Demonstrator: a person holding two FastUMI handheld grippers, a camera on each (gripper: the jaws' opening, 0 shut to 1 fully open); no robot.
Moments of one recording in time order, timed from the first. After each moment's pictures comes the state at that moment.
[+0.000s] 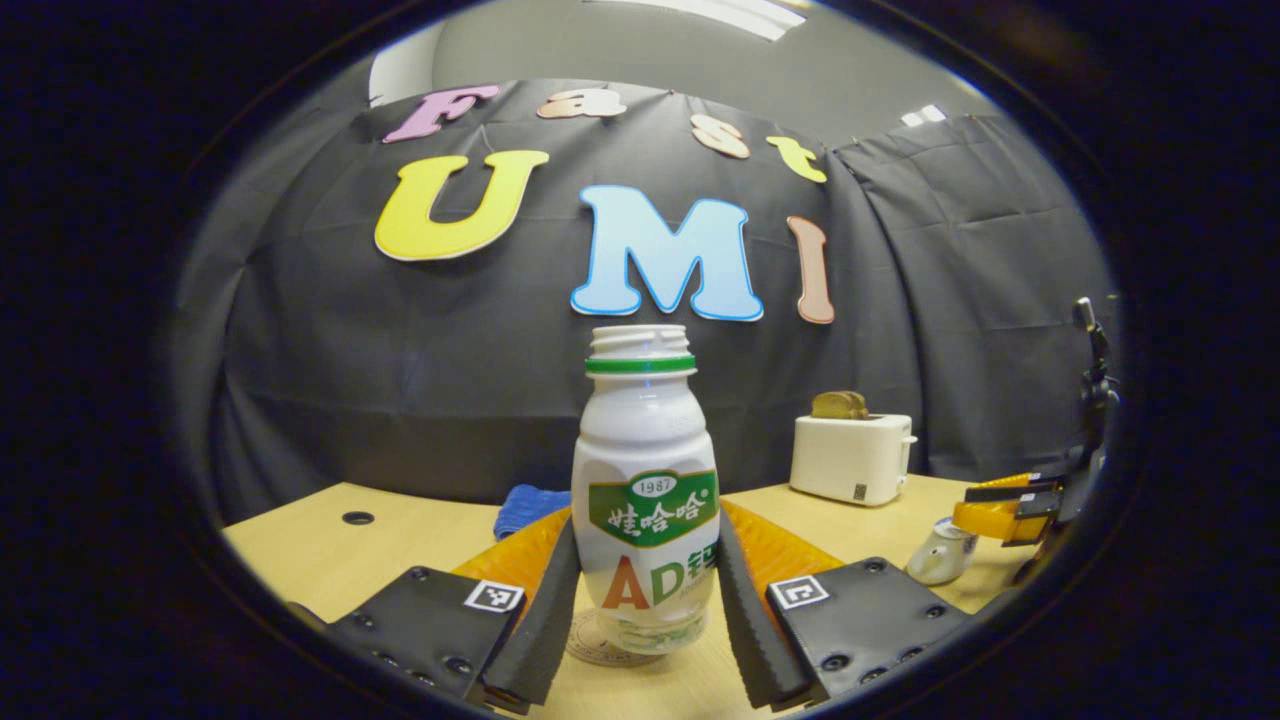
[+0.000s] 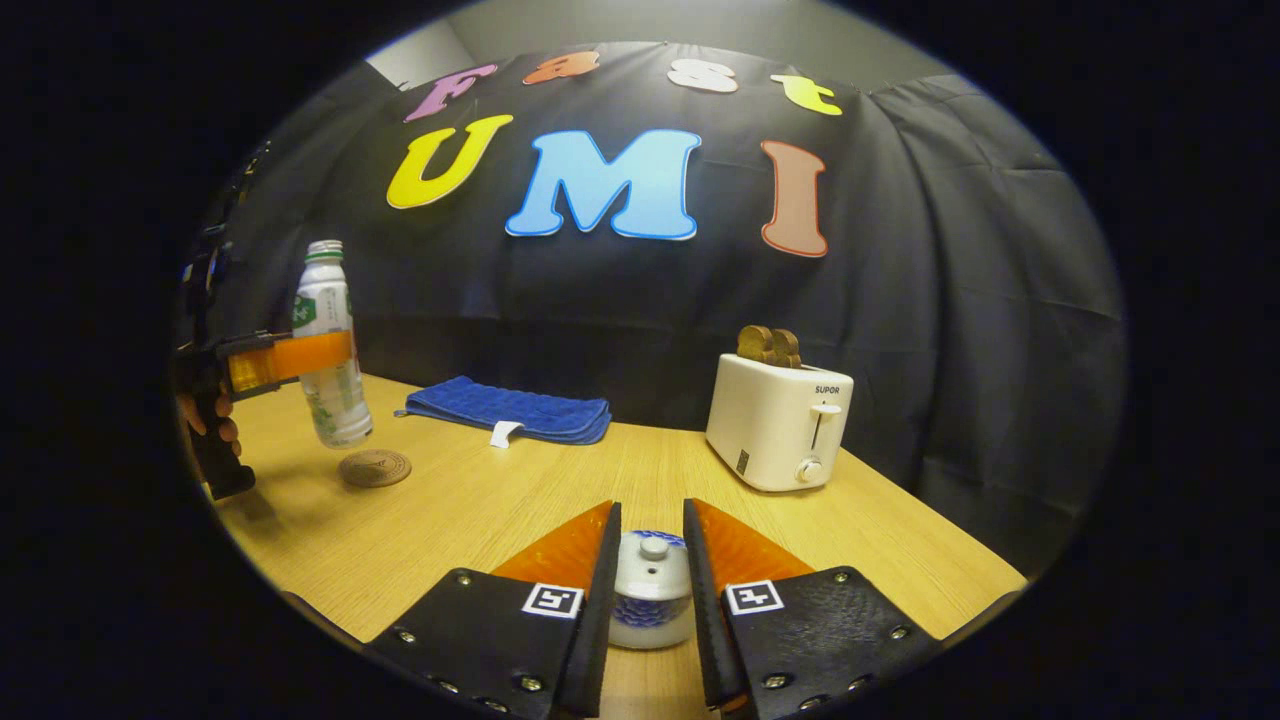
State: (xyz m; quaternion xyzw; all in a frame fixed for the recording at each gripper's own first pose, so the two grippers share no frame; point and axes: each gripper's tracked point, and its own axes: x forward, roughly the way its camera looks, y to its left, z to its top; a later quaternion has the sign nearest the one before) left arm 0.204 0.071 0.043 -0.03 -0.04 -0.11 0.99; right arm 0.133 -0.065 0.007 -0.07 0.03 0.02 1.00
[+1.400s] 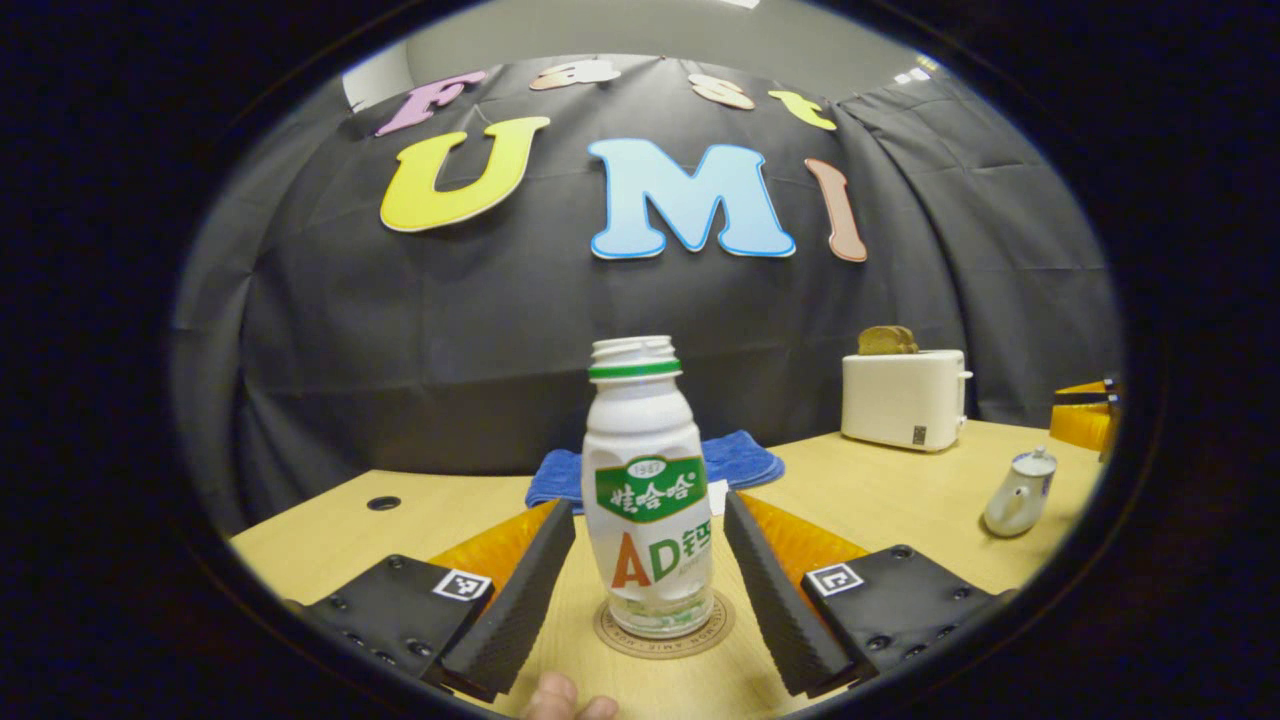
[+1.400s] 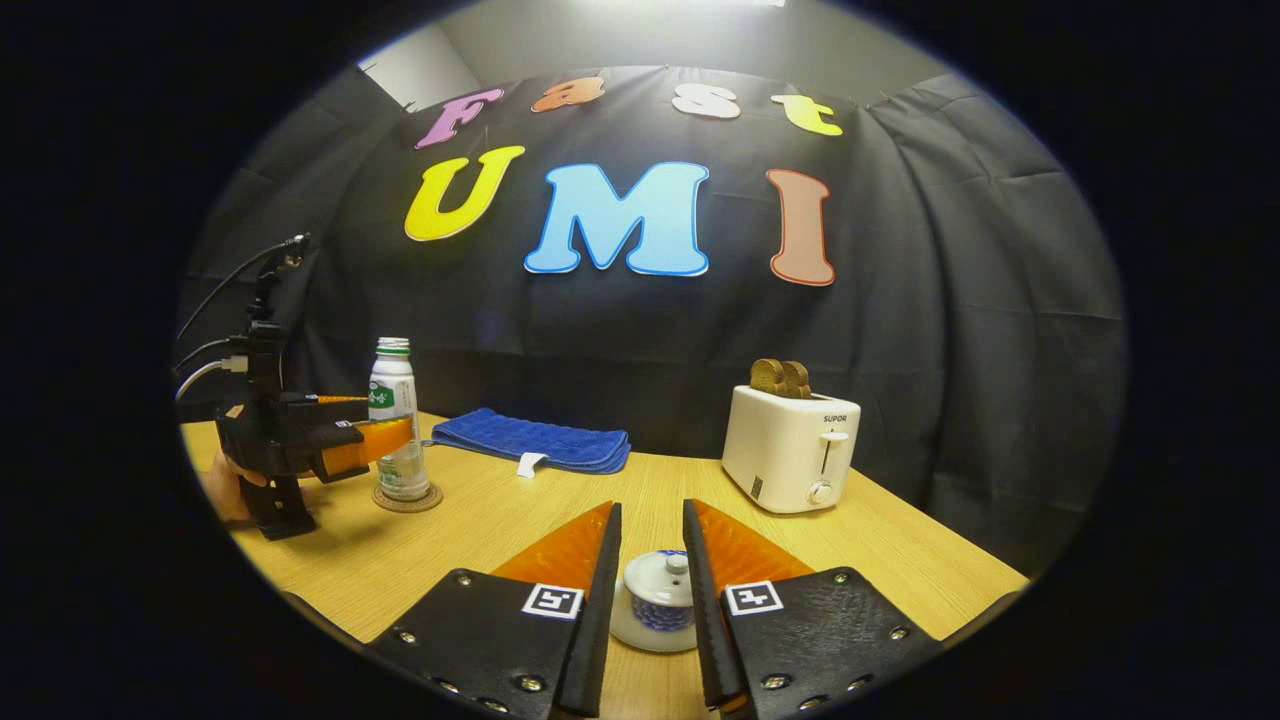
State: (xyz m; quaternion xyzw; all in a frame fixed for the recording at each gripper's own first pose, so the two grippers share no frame) left arm 0.221 0.087 -0.002 0.03 0.01 -0.05 1.00; right arm 0.117 -0.054 0.027 -0.05 0.00 0.04 1.00
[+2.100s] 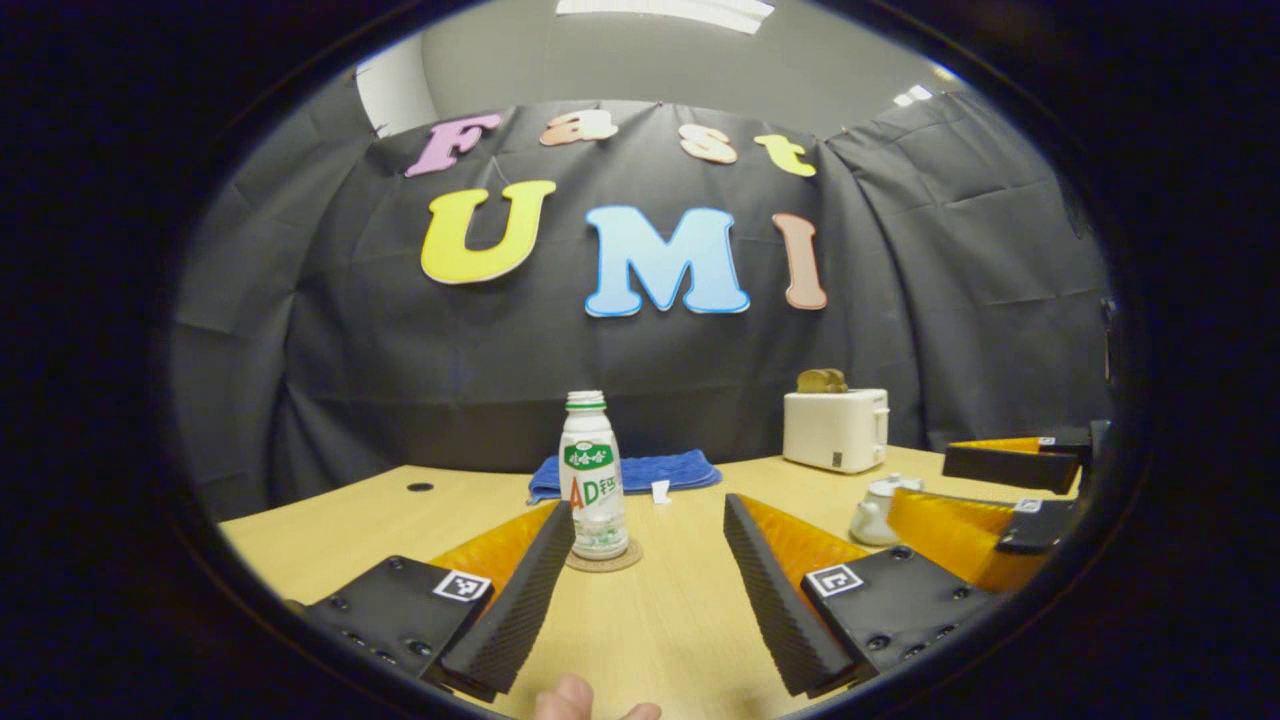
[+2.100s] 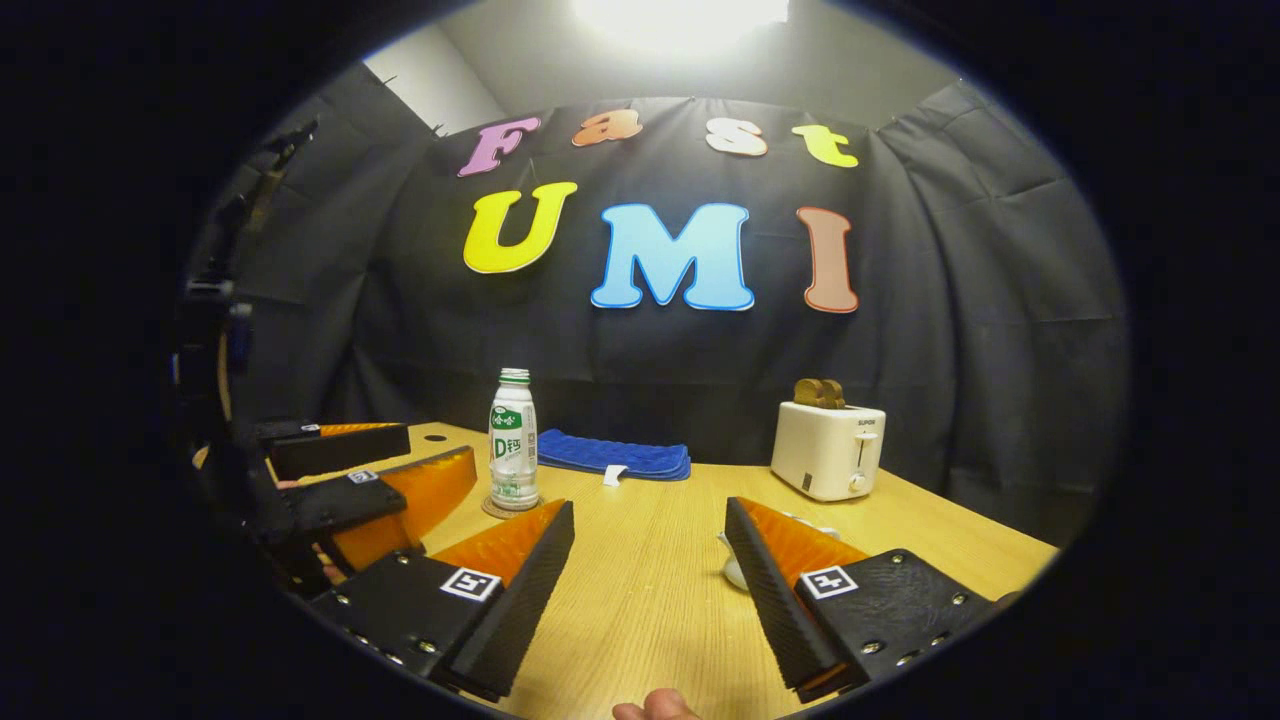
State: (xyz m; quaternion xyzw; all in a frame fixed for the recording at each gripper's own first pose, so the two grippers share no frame) left arm 0.017 0.023 0.033 0.01 -0.05 -0.05 1.00; right arm 0.014 0.029 0.030 -0.04 -0.04 0.06 1.00
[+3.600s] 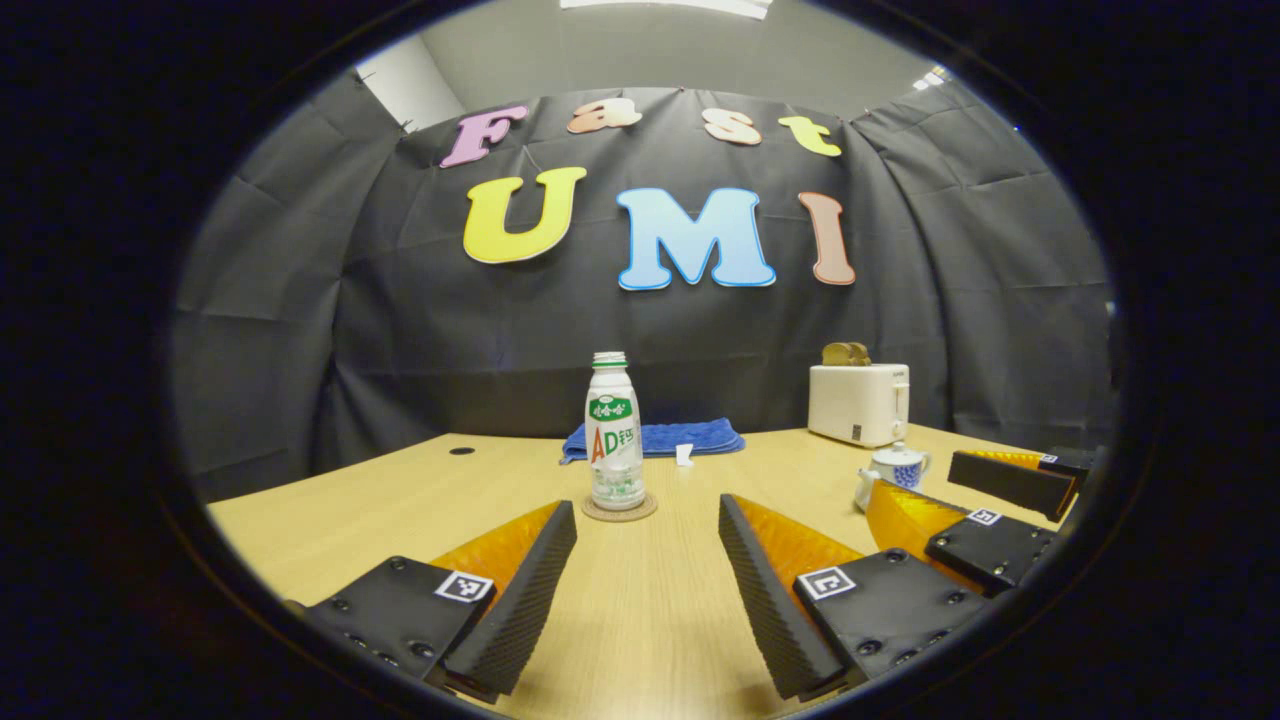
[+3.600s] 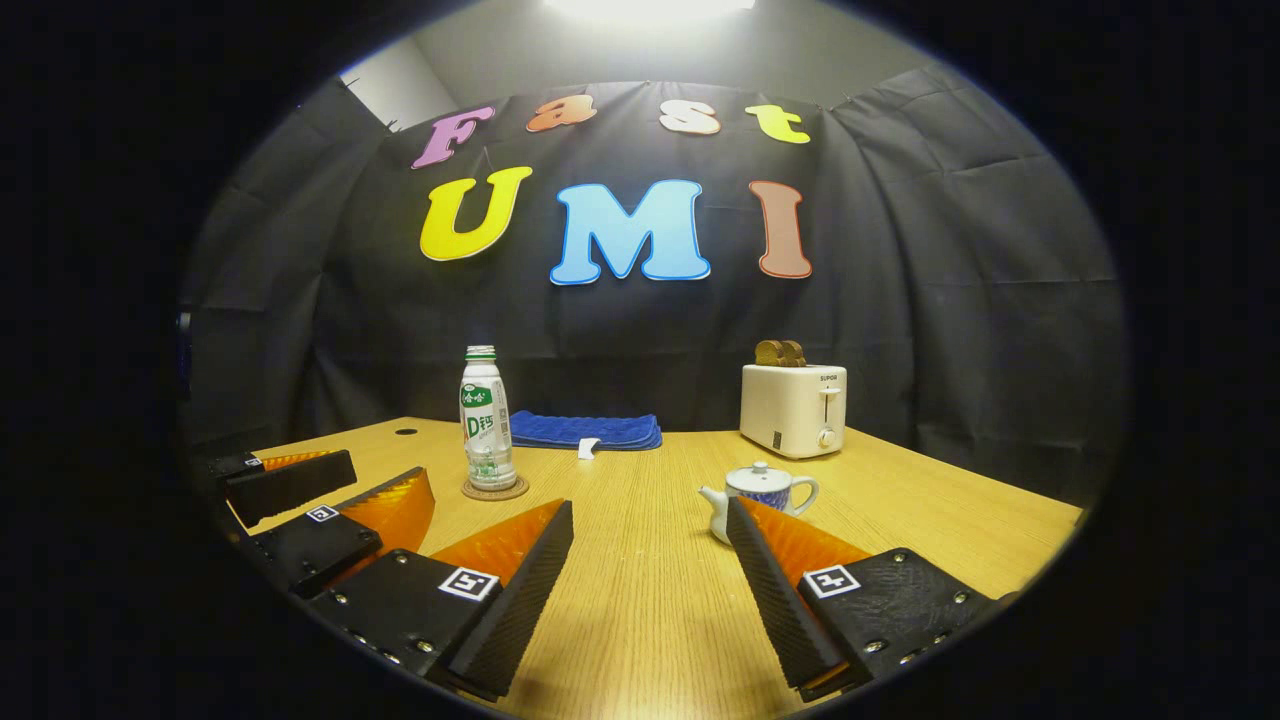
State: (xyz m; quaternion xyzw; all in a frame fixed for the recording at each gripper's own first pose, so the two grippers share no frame) left arm 0.001 0.029 -0.002 0.00 0.00 0.02 1.00; right arm 0.008 0.023 -0.001 0.00 0.00 0.02 1.00
